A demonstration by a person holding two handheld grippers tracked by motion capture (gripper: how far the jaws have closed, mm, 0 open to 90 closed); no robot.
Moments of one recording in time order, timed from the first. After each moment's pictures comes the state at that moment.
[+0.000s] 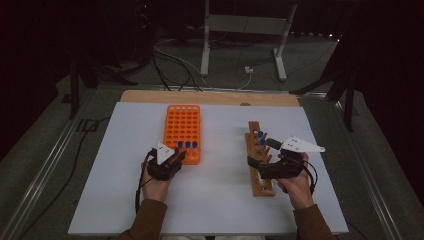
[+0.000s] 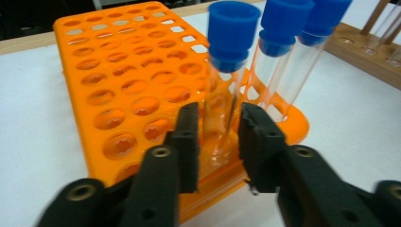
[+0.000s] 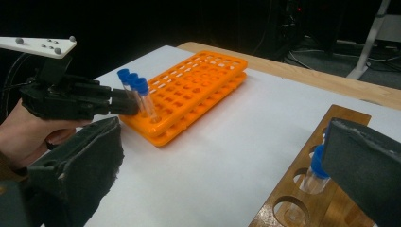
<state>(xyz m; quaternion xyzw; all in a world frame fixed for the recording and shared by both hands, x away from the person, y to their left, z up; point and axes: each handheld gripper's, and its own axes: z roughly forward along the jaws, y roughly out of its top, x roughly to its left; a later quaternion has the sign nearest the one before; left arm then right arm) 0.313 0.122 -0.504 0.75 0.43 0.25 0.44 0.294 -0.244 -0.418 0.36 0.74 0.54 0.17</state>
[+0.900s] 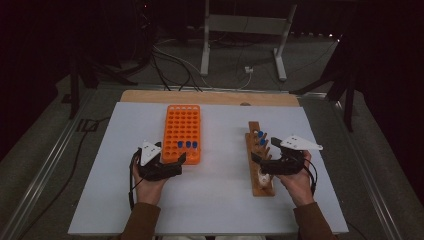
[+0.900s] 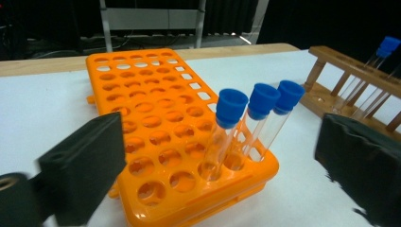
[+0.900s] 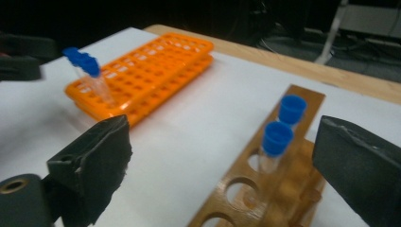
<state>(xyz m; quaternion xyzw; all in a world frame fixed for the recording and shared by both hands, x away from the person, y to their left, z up) 0.295 0.141 -0.471 0.68 0.46 0.25 0.51 0.309 -0.253 -0.432 0.39 0.75 0.49 0.20</state>
